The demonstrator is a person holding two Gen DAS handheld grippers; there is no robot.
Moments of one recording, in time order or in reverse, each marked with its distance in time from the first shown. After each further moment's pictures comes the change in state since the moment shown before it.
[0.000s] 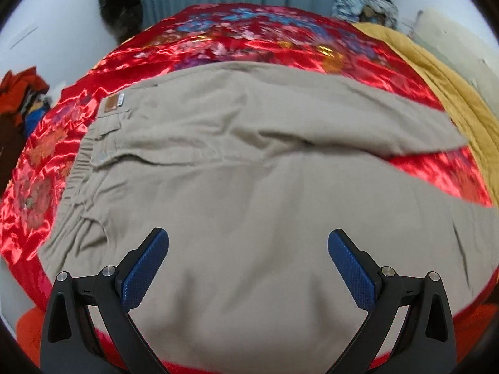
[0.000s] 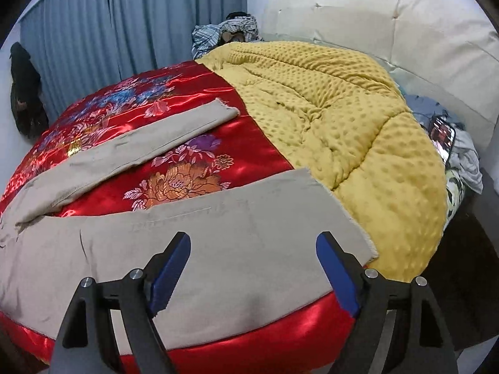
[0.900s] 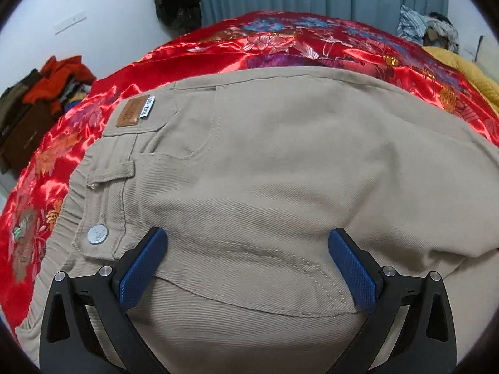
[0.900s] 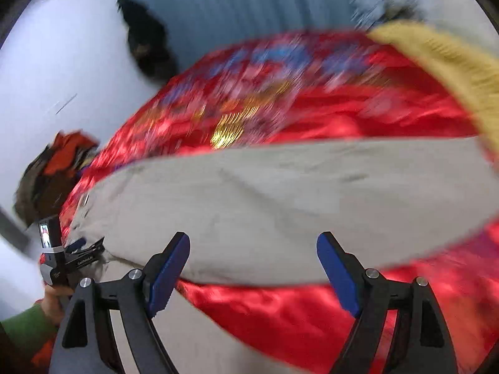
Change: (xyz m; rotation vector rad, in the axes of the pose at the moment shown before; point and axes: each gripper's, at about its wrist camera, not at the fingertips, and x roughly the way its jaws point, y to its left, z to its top) left arm 0.121 0.064 0.048 -0.123 -0.088 0.243; right arm 0.190 0.293 0.117 -0.316 0.256 0.639
